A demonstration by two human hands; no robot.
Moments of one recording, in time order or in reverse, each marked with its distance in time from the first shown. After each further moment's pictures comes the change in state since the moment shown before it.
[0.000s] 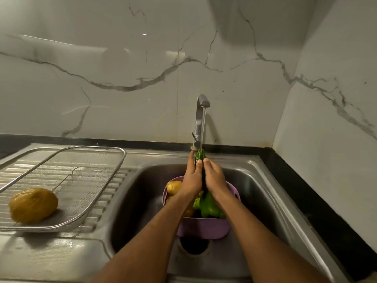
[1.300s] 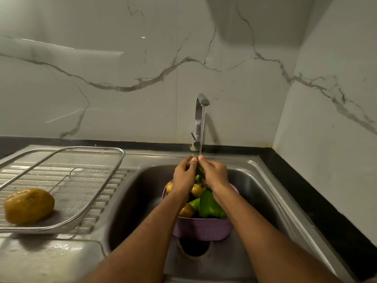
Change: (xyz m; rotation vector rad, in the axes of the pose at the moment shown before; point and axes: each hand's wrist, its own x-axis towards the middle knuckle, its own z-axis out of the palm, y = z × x) left_hand 0.009 -0.007 -0.021 0.108 0.134 0.059; right_hand 0.006 -0.001 -0.002 -0.057 0.108 0.027
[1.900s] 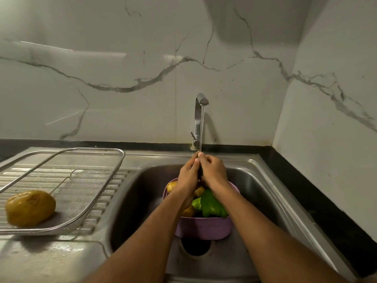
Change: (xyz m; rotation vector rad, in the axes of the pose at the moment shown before) left_hand -0.008 0.011 0.009 -0.286 -0.132 -0.197; right_hand 0.016 0.002 0.005 -0.214 -0.027 -0.111
